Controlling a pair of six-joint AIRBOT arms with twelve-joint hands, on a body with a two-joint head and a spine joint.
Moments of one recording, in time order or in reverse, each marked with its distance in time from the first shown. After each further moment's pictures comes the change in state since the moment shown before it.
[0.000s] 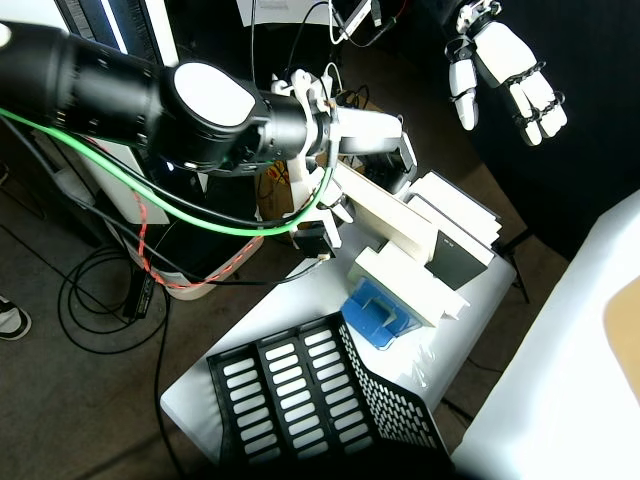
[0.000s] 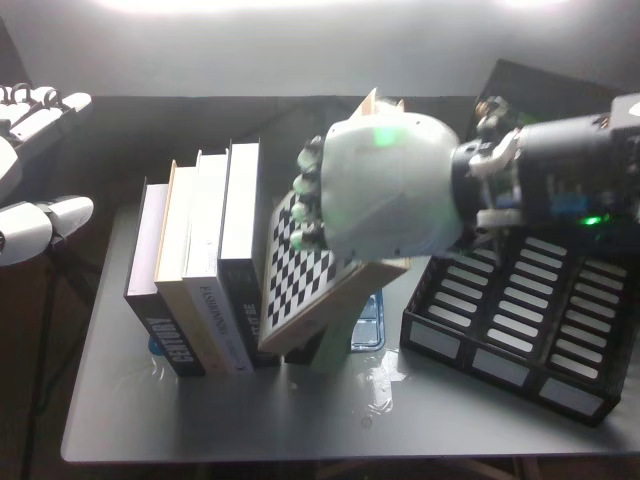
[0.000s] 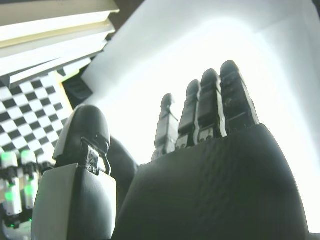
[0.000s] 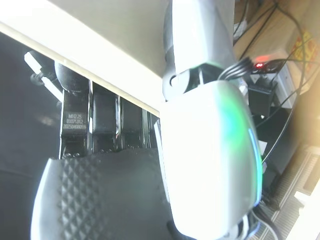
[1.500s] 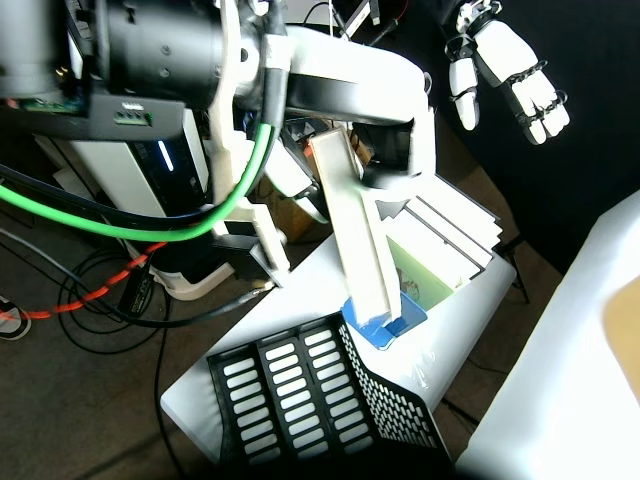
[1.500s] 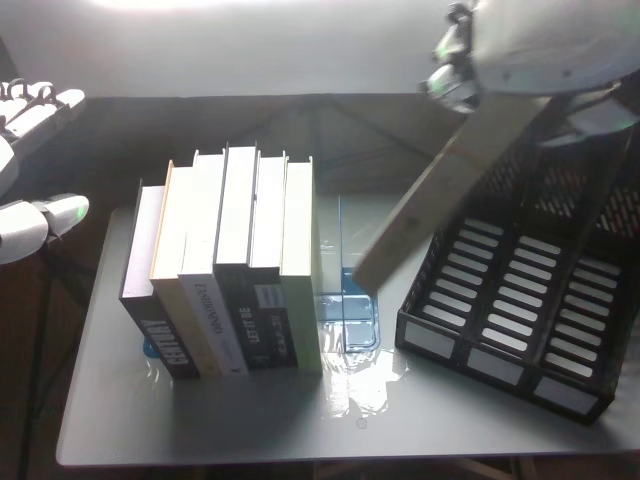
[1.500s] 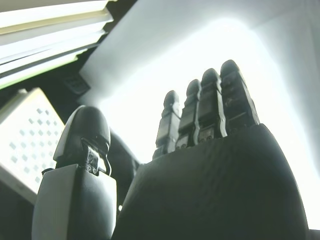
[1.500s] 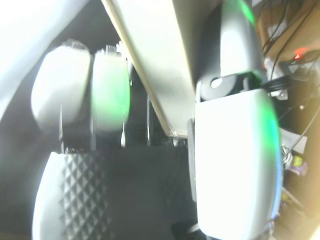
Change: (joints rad) left arm 0.006 0.013 -0.016 -0.008 -0.016 -0.001; right arm 0.307 0.309 -0.108 -0.581 0.081 0.662
